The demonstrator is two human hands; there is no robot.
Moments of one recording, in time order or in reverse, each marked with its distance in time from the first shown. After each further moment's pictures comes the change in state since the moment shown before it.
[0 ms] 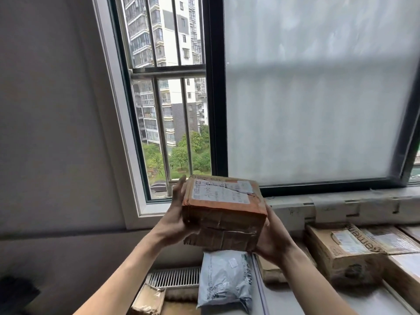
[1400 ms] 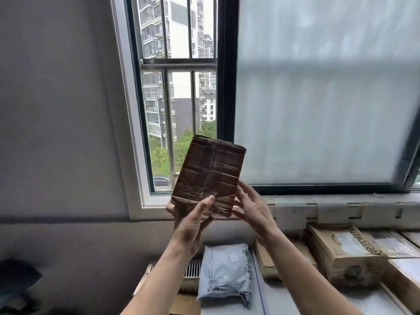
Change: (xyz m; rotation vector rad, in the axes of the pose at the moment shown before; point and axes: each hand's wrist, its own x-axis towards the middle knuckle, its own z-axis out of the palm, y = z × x) left_hand -0.015 0.031 0.055 -0.878 0.538 -0.211; right_hand 0.024 0.021 0.056 -0.873 0.211 -0.478
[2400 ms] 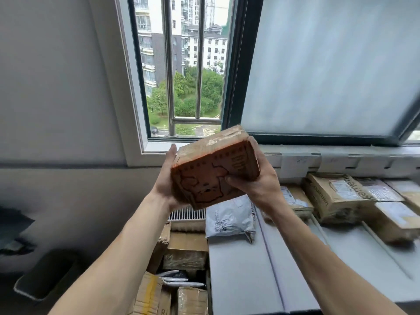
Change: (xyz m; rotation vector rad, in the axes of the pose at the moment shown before) left_hand 0.067 -0.021 -0.148 -0.273 -0.315 -0.731; right_hand -0.016 0.075 0.058 -0.165 -0.034 -0.242
